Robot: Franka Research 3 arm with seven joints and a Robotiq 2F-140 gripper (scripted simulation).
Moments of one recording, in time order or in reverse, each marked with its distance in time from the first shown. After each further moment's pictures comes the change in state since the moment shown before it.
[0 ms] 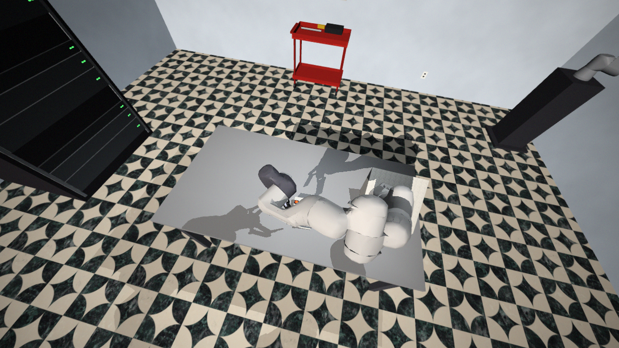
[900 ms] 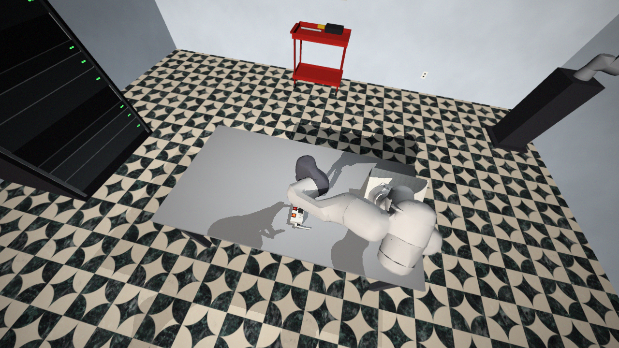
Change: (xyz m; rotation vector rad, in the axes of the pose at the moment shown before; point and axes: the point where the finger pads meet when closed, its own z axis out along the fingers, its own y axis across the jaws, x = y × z) arm 0.079 0.017 -0.025 -0.009 -0.279 0.461
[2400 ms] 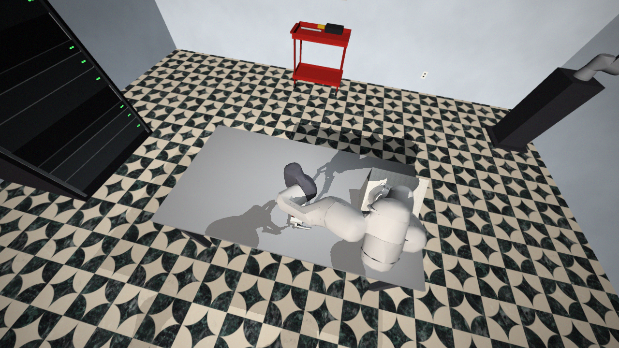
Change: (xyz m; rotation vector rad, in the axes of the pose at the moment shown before) arm -0.039 -0.008 0.045 0.058 0.054 -0.419
